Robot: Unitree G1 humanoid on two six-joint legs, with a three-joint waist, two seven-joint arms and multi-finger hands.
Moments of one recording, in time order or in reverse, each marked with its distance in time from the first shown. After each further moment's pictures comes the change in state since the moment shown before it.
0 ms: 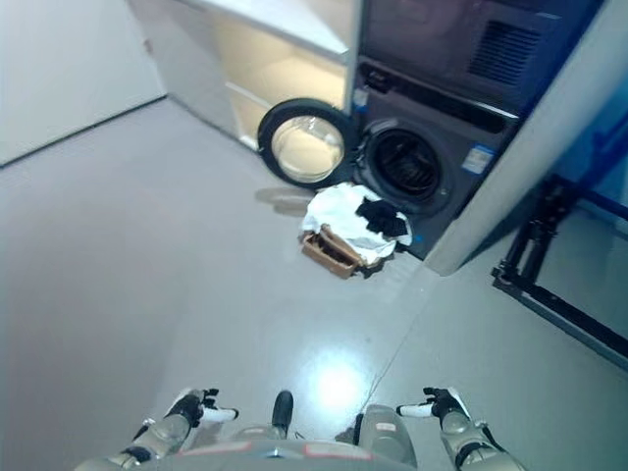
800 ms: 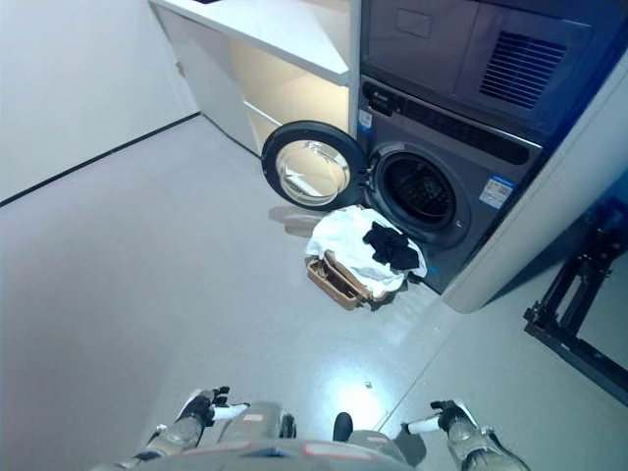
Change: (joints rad) left arm 0.009 -0.085 0.021 -0.009 -0.039 0.011 0.038; right arm -0.093 -0.046 0.145 0.024 0.032 0.048 0.002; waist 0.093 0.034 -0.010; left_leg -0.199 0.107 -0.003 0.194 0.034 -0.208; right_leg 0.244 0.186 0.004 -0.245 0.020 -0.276
